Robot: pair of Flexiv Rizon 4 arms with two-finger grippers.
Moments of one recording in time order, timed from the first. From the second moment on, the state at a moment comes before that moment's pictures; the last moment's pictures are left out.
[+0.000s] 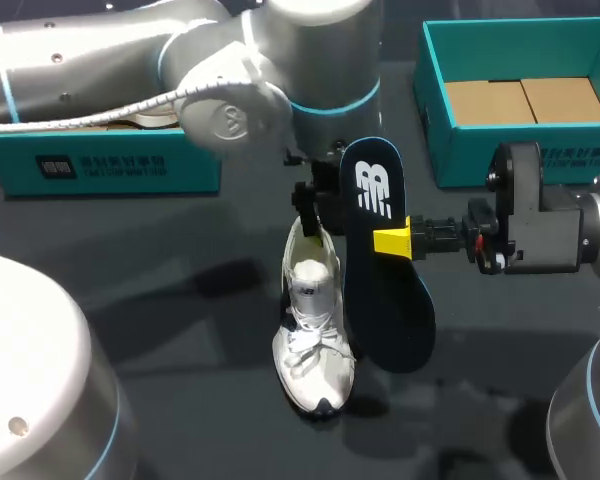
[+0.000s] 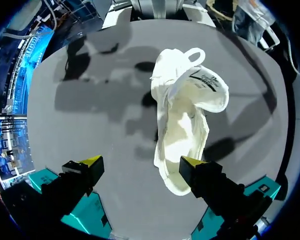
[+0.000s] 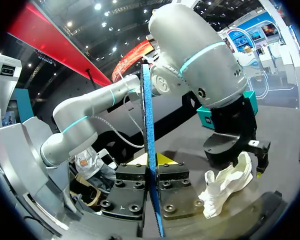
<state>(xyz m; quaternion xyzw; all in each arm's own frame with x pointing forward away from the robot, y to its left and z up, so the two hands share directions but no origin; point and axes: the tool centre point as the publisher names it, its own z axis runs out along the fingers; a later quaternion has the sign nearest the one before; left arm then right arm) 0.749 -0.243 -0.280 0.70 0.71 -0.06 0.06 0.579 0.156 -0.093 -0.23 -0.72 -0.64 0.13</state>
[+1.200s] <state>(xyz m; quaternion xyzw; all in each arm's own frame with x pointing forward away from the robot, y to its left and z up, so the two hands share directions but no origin) 0.790 -0.236 -0.214 0.64 0.66 -0.29 0.26 0.579 0.156 -0.093 -0.23 -0.72 -0.64 0.13</state>
